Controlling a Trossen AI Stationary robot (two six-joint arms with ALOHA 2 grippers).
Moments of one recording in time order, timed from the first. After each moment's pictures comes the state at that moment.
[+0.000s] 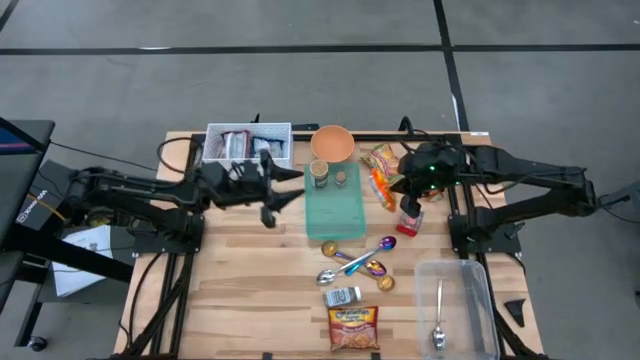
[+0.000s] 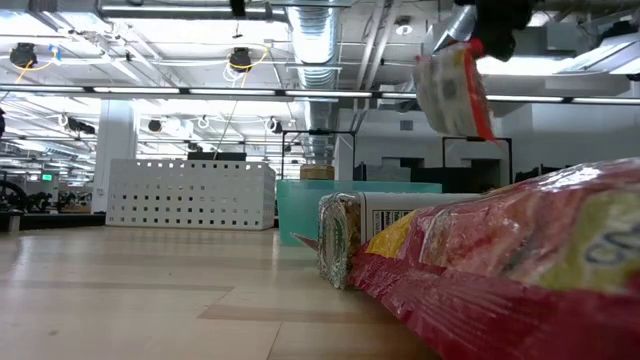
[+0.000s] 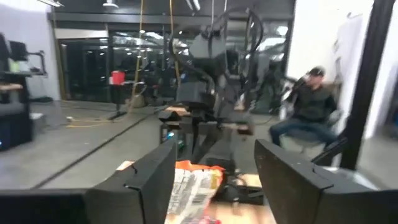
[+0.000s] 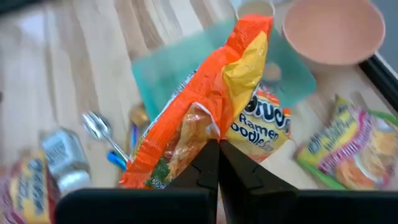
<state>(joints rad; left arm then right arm) -0.03 1.15 0.79 0.54 -0.18 -0.01 -0.15 1.05 1.13 -0.91 0.05 0.24</state>
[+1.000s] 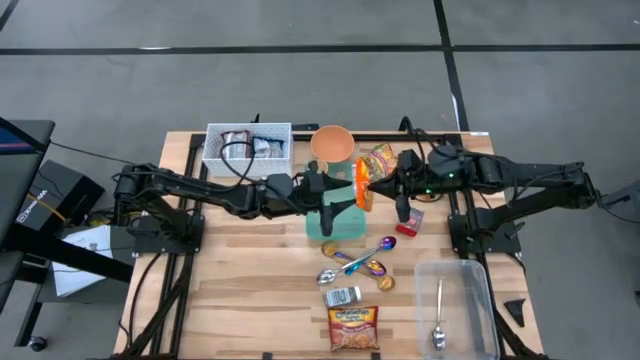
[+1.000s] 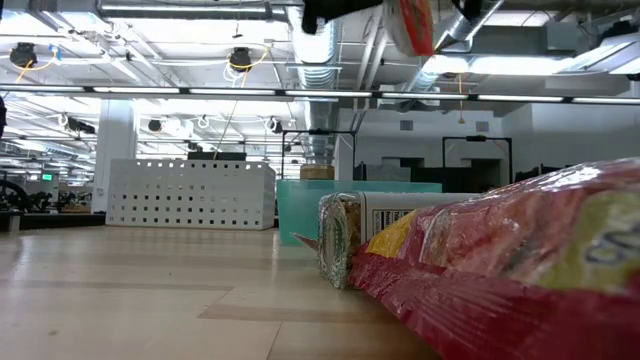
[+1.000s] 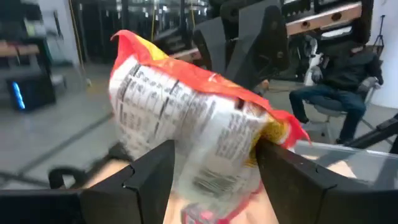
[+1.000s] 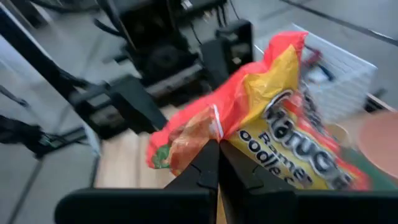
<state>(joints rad) -0.06 1.60 1.14 0.47 -0.30 -0.04 0.03 1.05 1.13 -0.44 0.10 0.38</state>
